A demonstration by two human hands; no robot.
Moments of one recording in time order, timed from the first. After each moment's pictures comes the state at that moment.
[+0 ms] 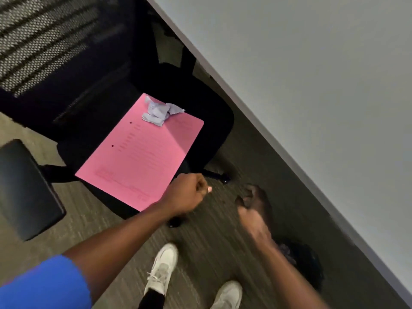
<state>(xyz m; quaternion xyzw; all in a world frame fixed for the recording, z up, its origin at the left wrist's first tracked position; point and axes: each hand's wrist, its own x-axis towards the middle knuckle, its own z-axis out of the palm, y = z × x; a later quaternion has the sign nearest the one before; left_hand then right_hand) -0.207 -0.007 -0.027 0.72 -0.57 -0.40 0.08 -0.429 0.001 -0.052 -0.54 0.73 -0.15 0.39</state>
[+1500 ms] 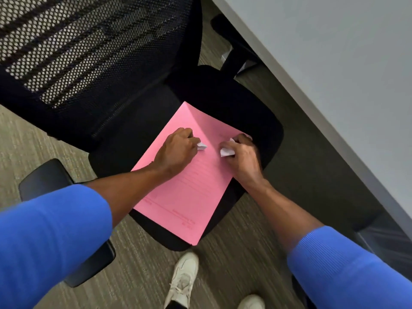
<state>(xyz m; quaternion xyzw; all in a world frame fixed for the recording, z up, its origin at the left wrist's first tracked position) -0.008 -0.111 -0.047 0.69 -0.70 -0.15 0.11 -0.216 -0.154 -0.053 -0.80 0.52 -0.14 0.25</state>
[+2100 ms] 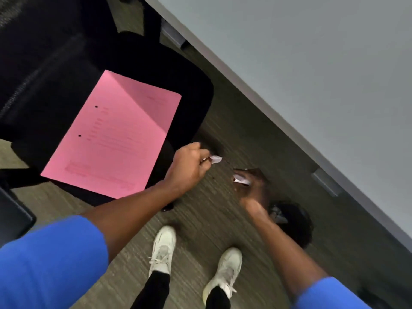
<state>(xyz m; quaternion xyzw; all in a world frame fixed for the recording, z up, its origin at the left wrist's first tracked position) -0.227 -0.026 -0.049 0.62 -0.72 -0.25 0.20 -0.440 0.020 -0.094 -0.54 0.73 -0.25 0.33</state>
